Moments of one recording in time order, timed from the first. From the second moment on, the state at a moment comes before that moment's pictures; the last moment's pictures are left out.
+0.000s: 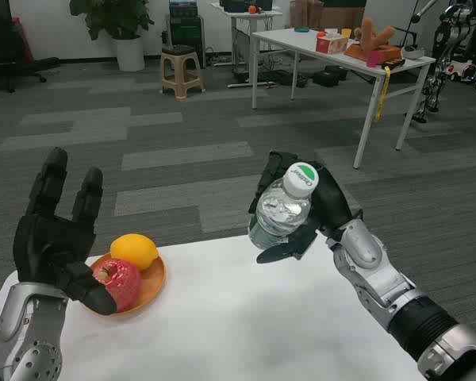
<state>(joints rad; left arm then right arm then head) -0.28 0.24 -0.11 0.25 -0.89 -0.44 -0.28 -0.37 -0.55 0.32 0.27 0.44 -0.61 0.00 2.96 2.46</state>
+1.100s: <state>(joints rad) -0.28 0.24 -0.11 0.25 -0.89 -0.44 -0.28 -0.36 -0.54 0.30 0.36 0.44 -0.61 0.00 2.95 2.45</state>
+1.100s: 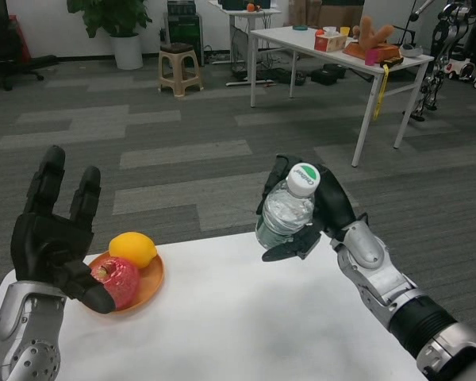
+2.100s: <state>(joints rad) -0.28 0.24 -0.11 0.25 -0.89 -0.45 -0.28 -0.29 -0.43 0.26 0.79 0.41 -0.62 0.01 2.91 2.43</state>
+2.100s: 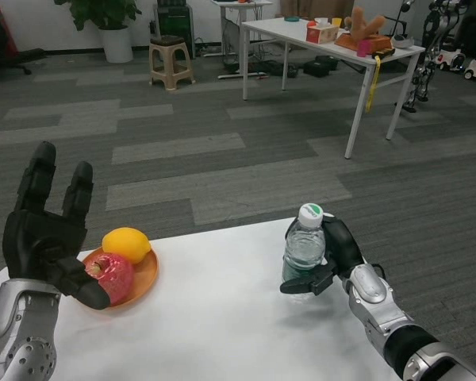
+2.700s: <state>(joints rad) -0.28 0.24 -0.11 0.25 -0.89 -0.45 -0.28 -0.27 -0.41 0.24 0.83 0.35 -0.66 0.00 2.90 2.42</state>
